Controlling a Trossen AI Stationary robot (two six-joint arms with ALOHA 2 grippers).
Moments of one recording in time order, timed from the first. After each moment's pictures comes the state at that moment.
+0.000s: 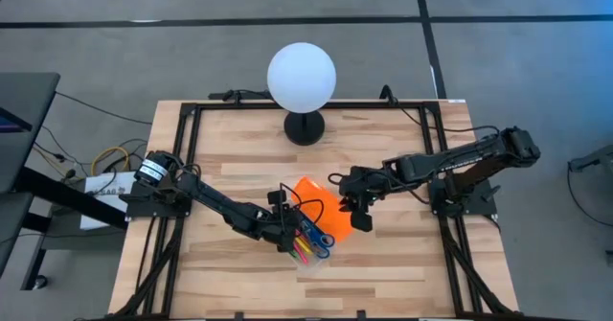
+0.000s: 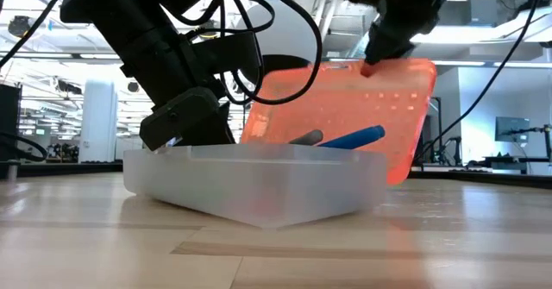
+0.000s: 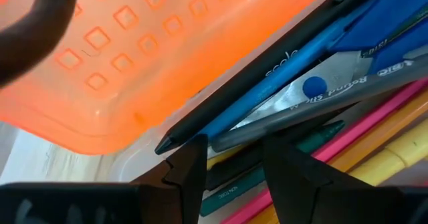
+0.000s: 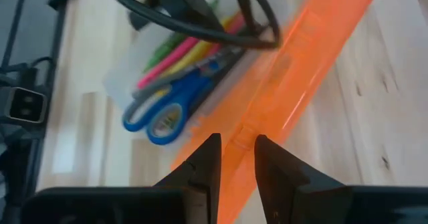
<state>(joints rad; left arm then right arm) -0.35 1.88 1.01 -0.16 -0.56 -0.31 0.19 1.42 1.00 -0.48 -0.09 0.26</state>
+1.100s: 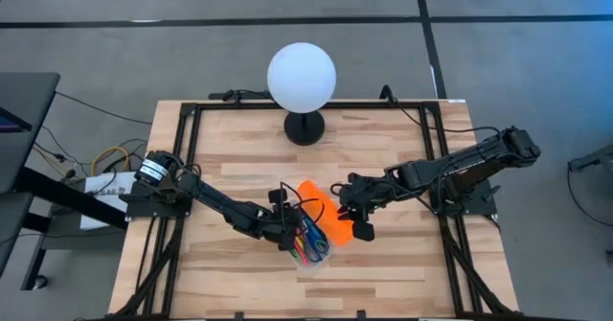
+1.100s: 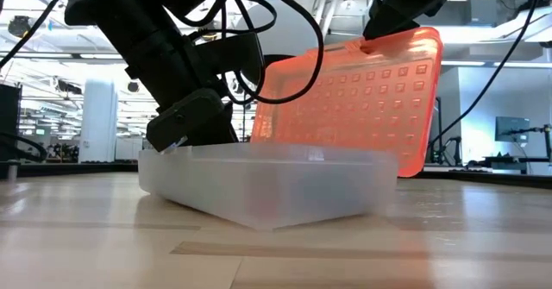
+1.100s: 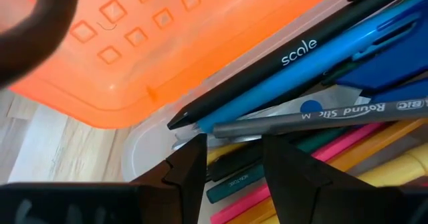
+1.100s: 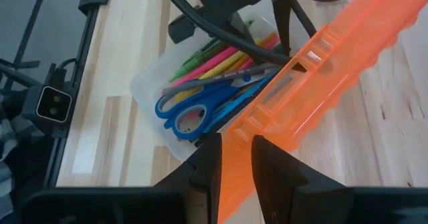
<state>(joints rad) -0.35 1.88 1.01 -0.16 -0.56 -0.30 0.26 1.42 1.02 -0.45 -0.05 0.26</state>
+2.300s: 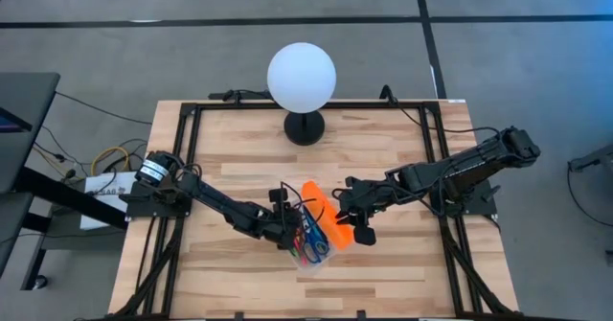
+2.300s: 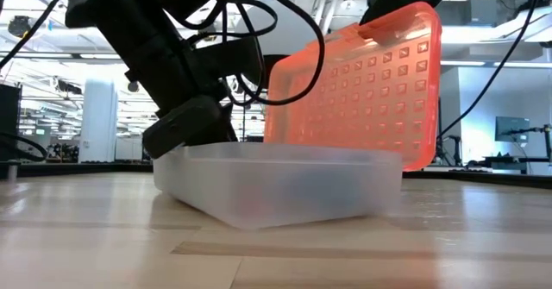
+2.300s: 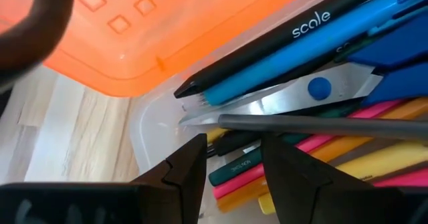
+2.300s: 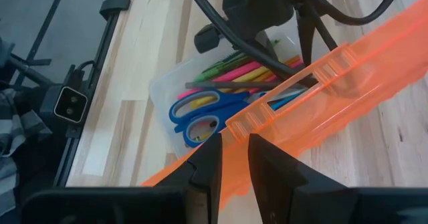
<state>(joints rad) -0.36 1.89 1.01 -0.17 -0.57 -0.25 0.29 1.42 1.02 -0.40 -0.06 0.22</state>
